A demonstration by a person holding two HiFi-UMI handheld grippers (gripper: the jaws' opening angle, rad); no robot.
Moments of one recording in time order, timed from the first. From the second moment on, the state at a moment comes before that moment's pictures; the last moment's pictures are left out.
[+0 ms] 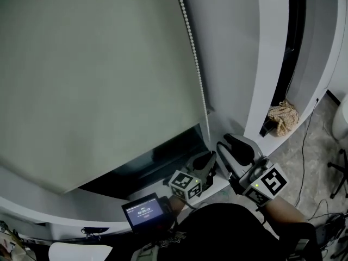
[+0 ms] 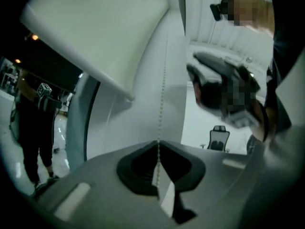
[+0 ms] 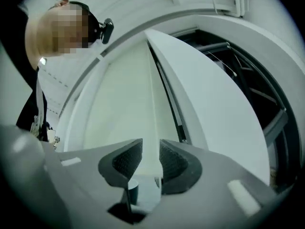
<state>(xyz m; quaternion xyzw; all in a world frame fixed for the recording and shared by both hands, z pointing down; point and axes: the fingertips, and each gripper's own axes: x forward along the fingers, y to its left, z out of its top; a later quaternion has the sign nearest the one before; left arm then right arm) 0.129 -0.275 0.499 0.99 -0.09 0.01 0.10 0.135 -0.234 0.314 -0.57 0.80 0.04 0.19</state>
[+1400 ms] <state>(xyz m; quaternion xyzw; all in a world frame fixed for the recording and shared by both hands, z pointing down) 0.033 -0.249 0.556 0.98 -0.17 0.05 0.03 0.116 -0.256 0.161 -0.55 0.80 0.18 0.16</state>
